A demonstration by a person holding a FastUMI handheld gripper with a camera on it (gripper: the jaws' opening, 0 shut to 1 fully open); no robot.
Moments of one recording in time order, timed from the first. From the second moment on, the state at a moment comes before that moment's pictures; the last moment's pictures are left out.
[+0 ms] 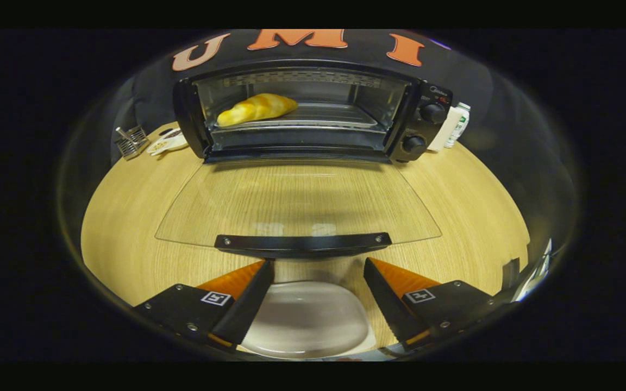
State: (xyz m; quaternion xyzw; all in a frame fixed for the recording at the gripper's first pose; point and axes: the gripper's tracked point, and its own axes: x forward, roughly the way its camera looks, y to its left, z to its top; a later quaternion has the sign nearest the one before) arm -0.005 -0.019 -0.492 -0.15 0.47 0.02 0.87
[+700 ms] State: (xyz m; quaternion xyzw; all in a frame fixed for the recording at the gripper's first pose) arm 0.011 -0.002 -0.441 -0.11 0.43 0.03 0.90
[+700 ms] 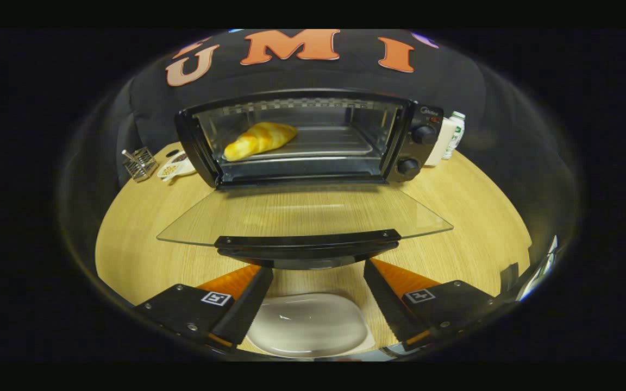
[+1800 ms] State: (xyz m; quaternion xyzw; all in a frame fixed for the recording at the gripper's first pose) arm 0.115 0.056 -0.367 -0.10 0.34 0.06 0.93
